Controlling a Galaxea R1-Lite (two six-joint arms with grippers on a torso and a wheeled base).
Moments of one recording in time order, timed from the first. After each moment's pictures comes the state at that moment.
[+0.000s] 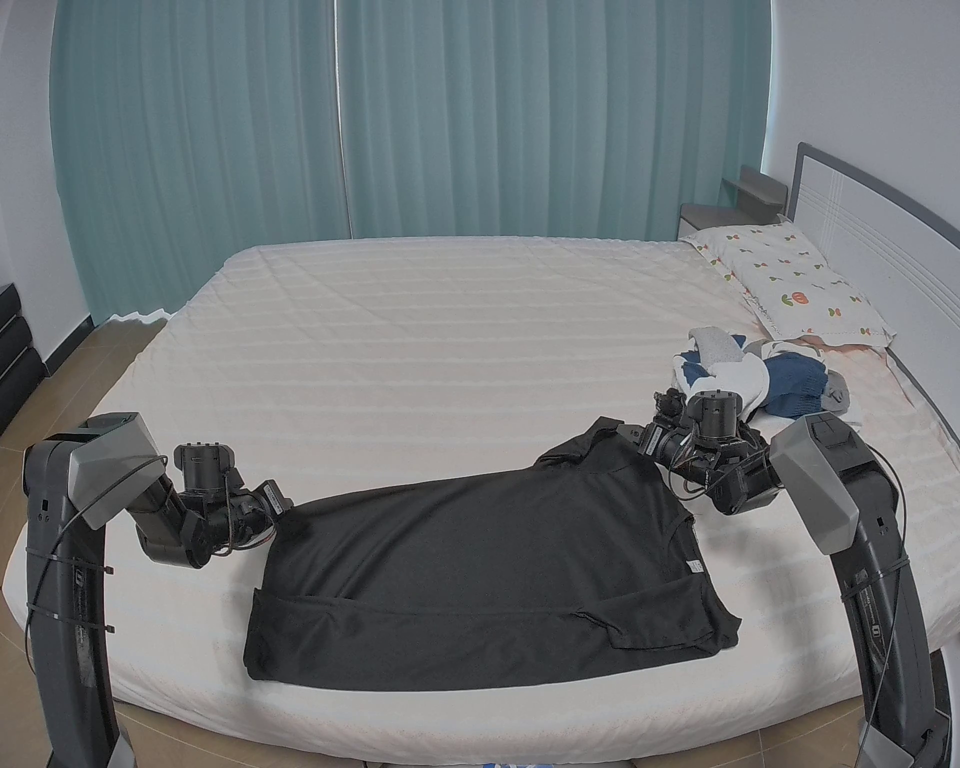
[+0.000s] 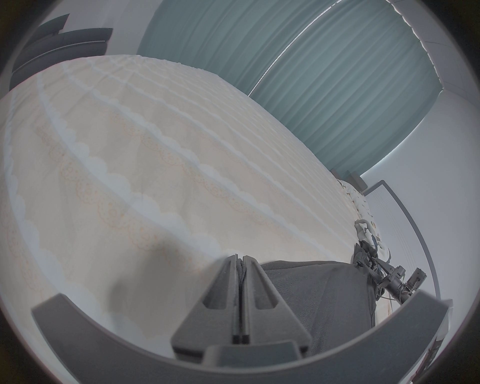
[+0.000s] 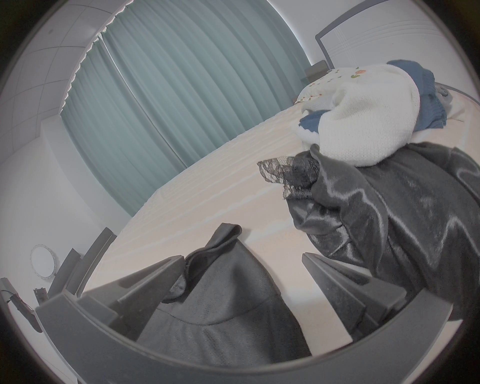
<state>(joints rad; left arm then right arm) 0.07 2.52 -1.10 -0.84 -0.30 -0.57 0.14 2.78 -1.80 -0.62 0.12 0.50</state>
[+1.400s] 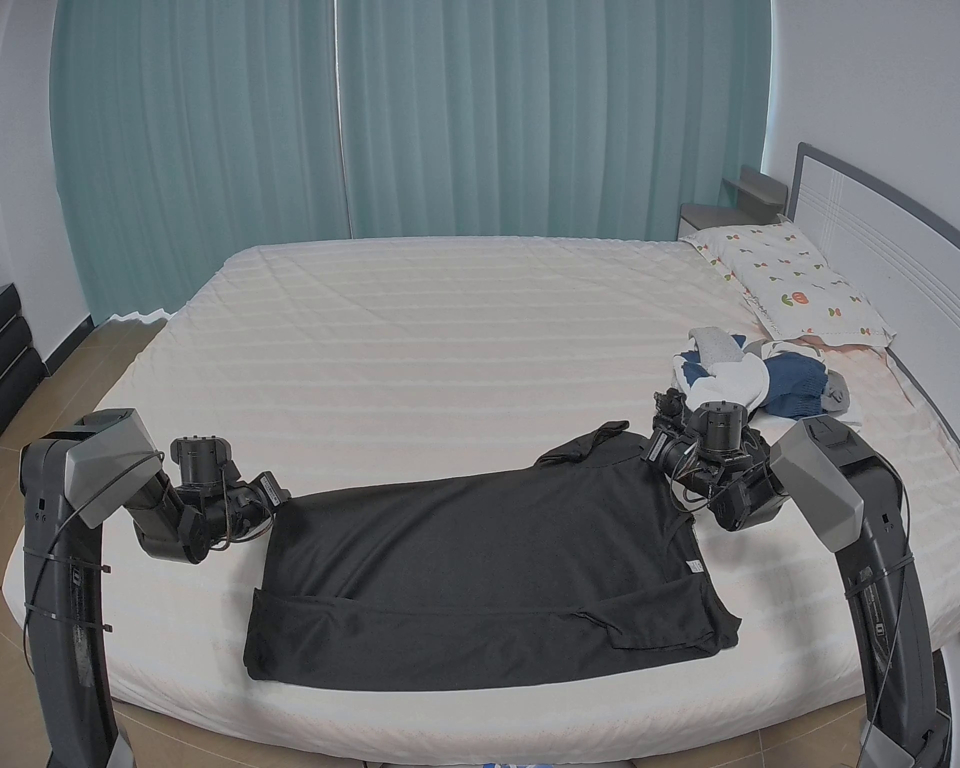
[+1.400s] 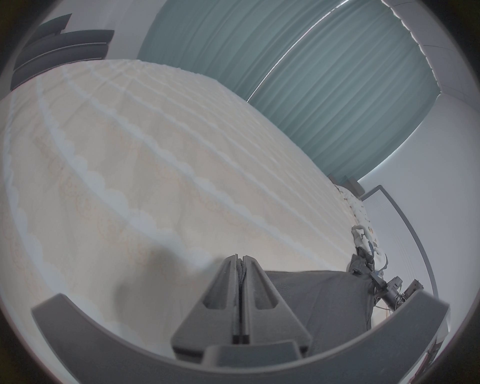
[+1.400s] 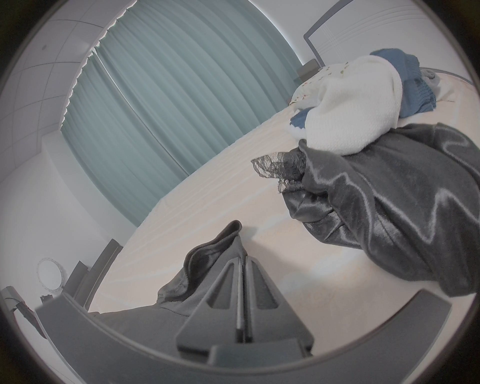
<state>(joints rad) 0.07 2.51 -1.11 -0.85 -0.30 -0.58 0.14 2.76 -1.65 -0.79 0.12 0.57</state>
